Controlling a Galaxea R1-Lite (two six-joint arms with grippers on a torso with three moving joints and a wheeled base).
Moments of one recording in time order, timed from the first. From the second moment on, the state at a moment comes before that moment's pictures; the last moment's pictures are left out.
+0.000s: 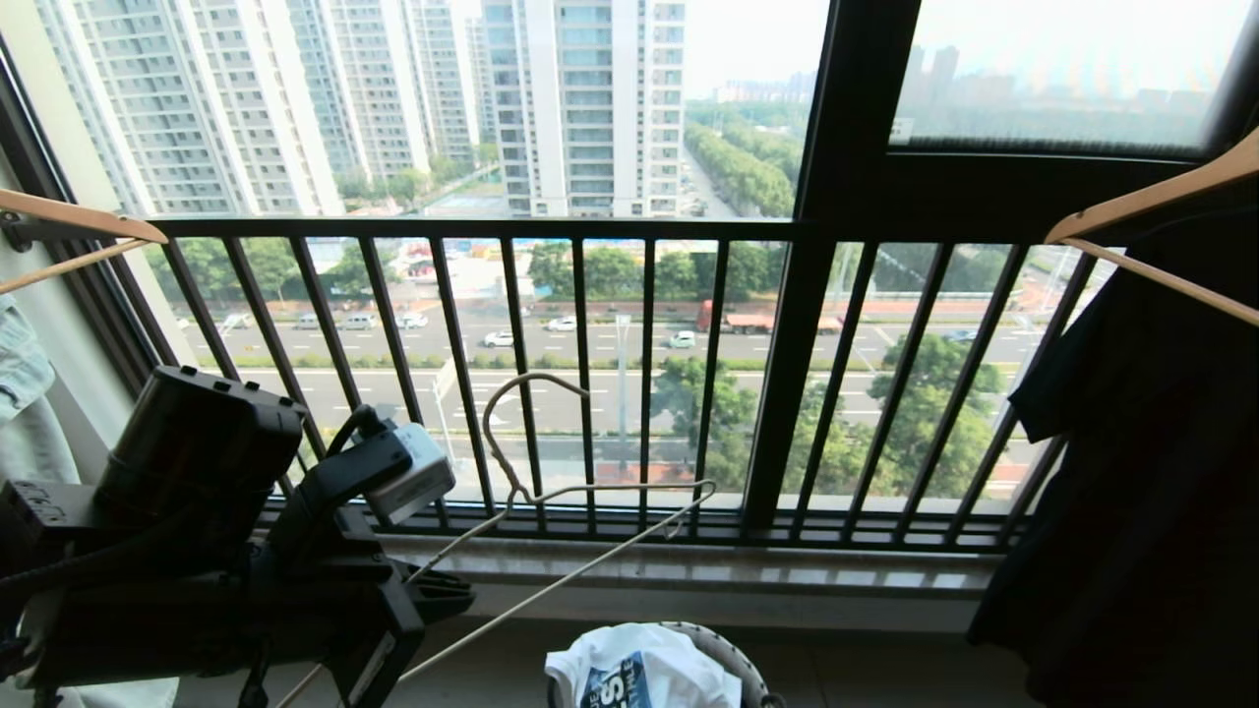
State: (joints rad) left arm -0.50 1.37 -0.74 0.08 -0.22 0.26; right arm 0.01 0.00 0.00 0.00 0.02 -0.02
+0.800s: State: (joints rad) left arm -0.50 1.37 -0.74 0.08 -0.24 0.26; right arm 0.01 0.00 0.00 0.00 0.02 -0.02
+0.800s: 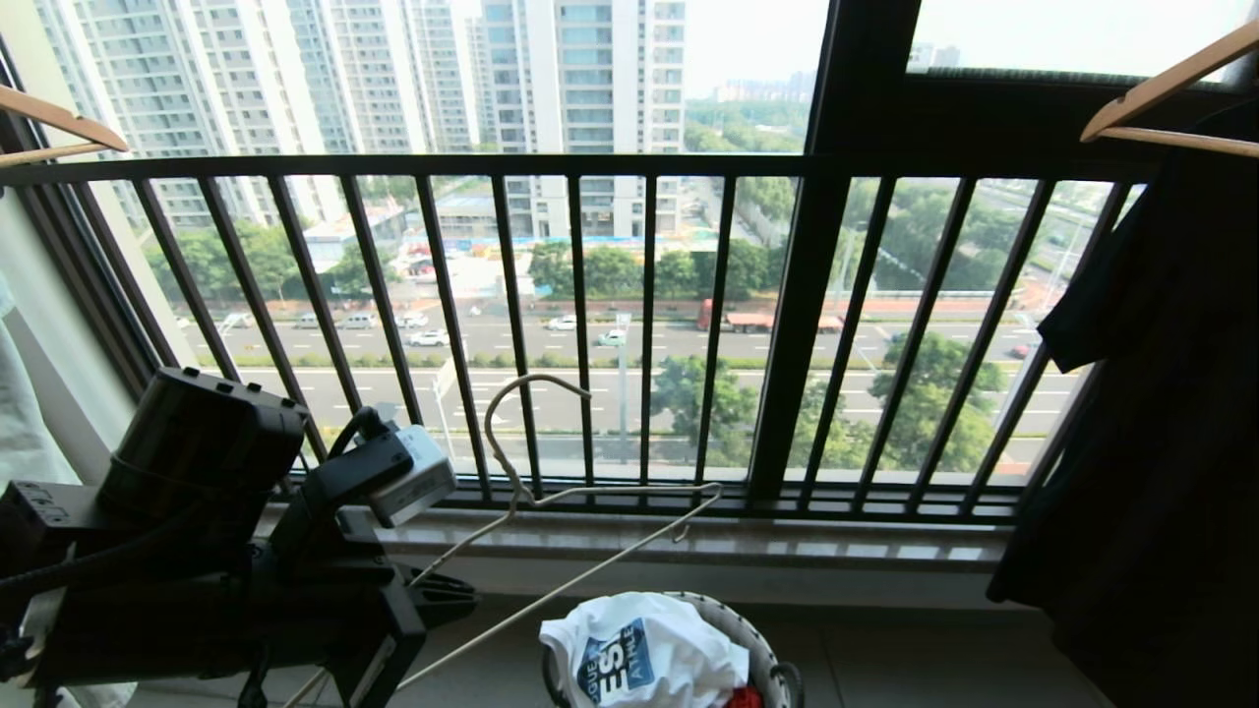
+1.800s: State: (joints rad) left arm -0.50 1.37 -0.74 0.08 -0.24 0.26; right arm 0.01 0.00 0.00 0.00 0.02 -0.02
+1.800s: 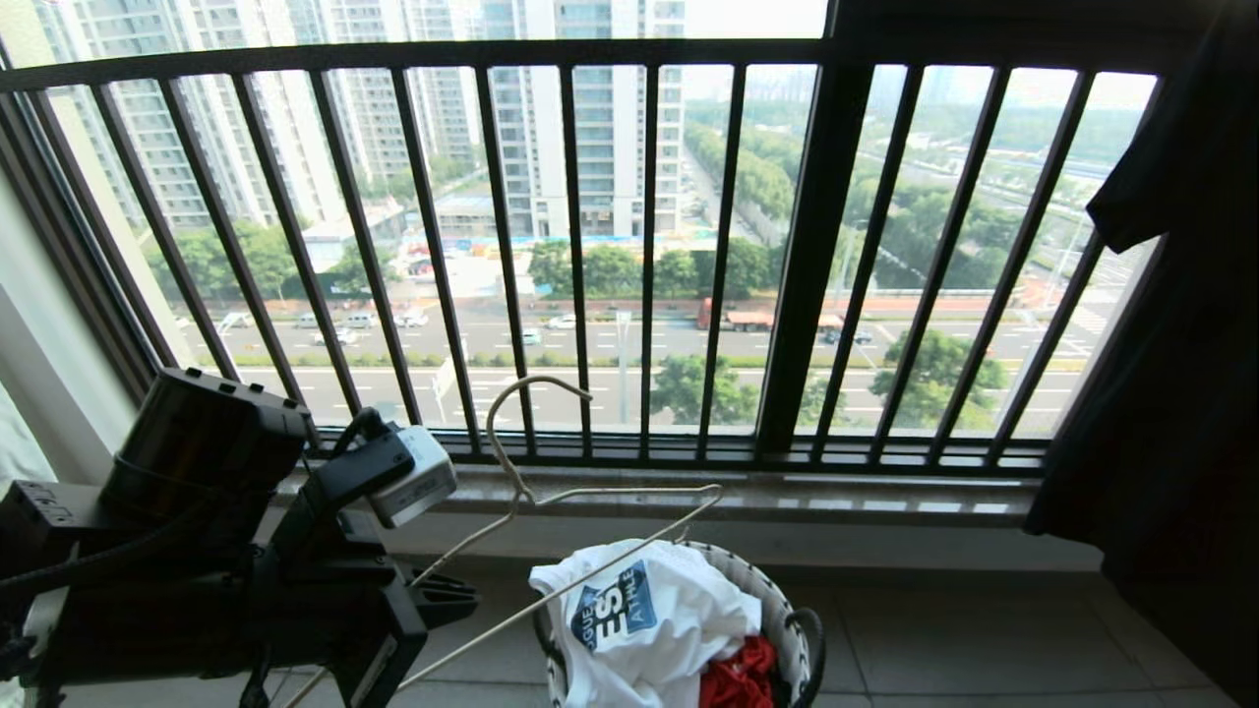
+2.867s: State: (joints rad) left arm -0.50 1.37 -0.74 0.08 -0.24 0.26; right arm 0.01 0.00 0.00 0.00 0.02 -0.02
